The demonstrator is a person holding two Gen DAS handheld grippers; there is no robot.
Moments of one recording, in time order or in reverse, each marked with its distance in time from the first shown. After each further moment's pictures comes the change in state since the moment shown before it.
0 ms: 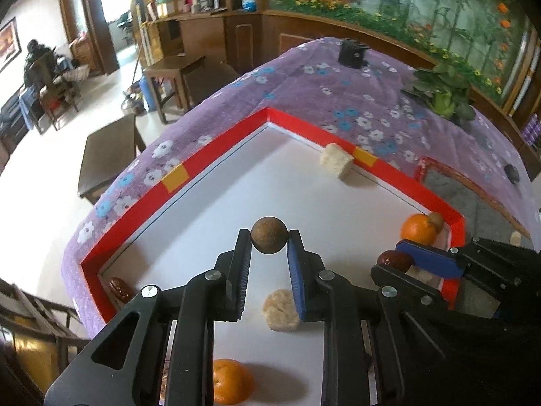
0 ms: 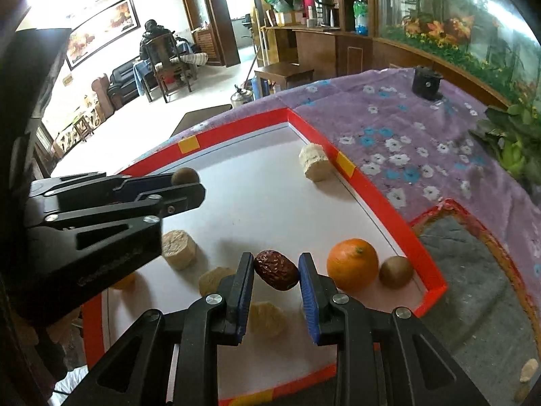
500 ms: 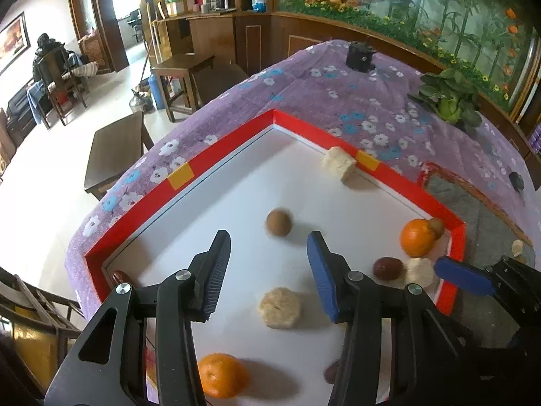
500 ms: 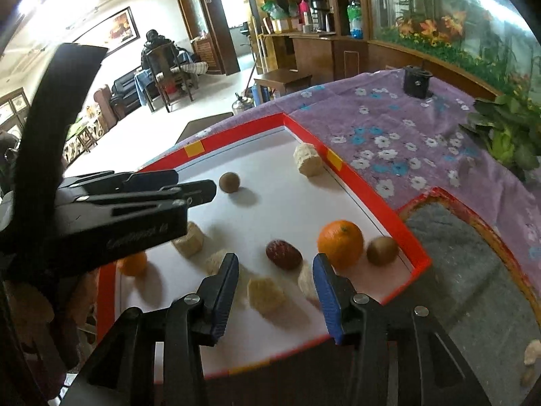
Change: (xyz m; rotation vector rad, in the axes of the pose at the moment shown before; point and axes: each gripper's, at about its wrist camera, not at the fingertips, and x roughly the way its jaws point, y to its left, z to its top) left arm -0.009 -0.008 -0.002 -0.015 -0.019 0.024; right arm -0.042 -0.007 -0.023 0.033 -0.050 0.012
